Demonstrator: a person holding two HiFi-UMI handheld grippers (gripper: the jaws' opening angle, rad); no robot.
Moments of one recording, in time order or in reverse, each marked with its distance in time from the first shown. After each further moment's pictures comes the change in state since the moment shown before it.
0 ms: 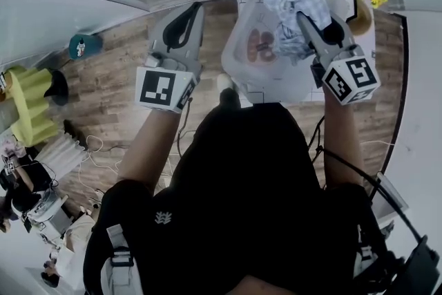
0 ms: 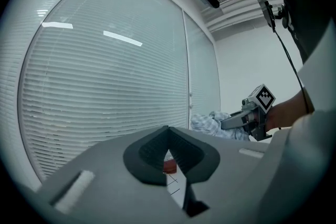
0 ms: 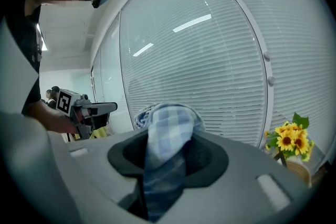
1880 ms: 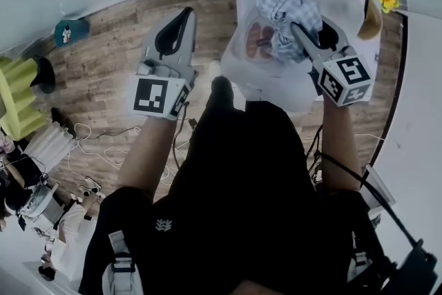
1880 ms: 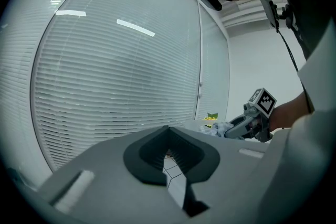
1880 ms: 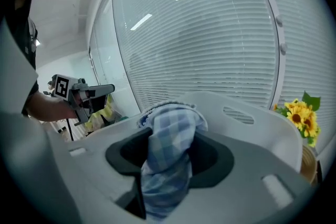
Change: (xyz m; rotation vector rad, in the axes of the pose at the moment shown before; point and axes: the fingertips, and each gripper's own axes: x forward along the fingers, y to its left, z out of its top) left arm -0.005 0.030 -0.077 -0.116 0.099 0.076; right arm 0.041 -0.004 -0.094 0.013 0.316 0.039
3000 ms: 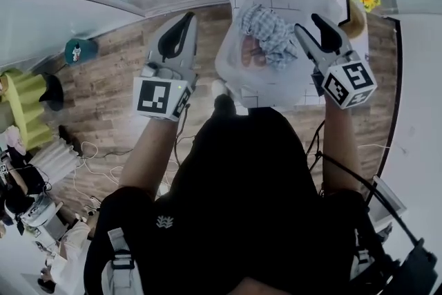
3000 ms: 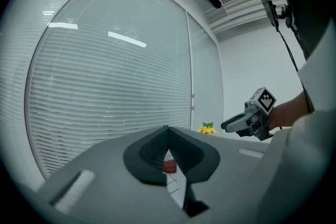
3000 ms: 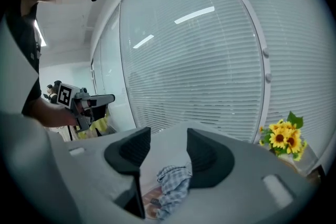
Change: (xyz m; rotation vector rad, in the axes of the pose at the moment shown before) left arm -0.022 -0.035 0.071 0.087 -0.102 -0.041; right arm -0.078 0.006 0.056 -0.028 -0.222 -0.039
